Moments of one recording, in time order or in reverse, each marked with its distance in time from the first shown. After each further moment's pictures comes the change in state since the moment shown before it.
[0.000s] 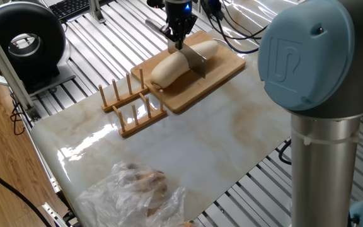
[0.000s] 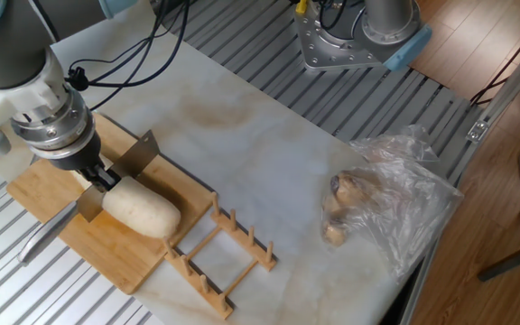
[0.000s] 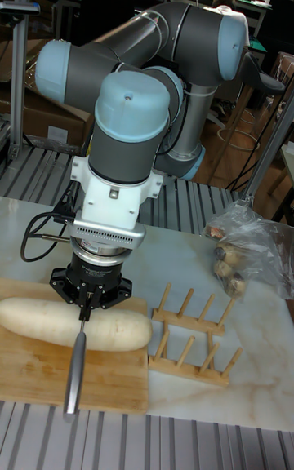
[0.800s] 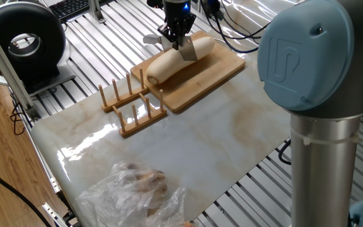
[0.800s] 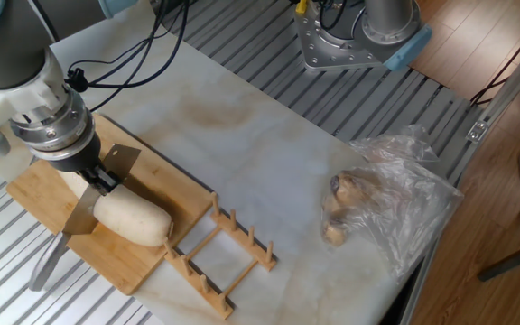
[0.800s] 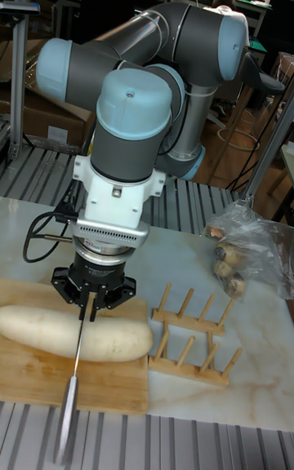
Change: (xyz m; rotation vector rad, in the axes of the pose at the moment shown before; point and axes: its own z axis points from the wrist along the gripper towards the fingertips) arm -0.002 0.006 -0.005 -0.012 -0.003 -0.009
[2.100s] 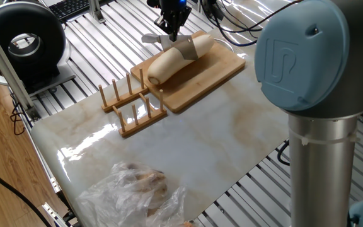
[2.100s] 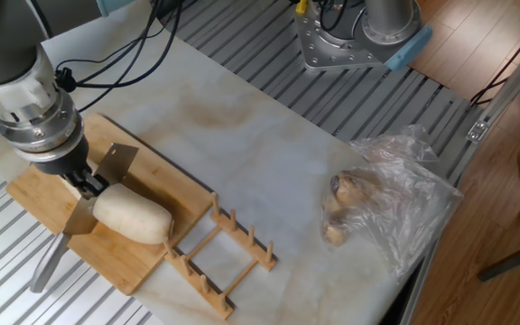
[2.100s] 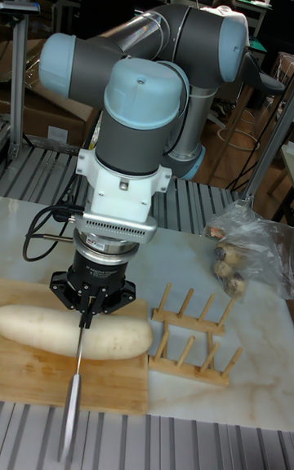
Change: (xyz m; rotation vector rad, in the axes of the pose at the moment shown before) arm -0.021 -0.004 -0.013 0.028 -0.051 -0.023
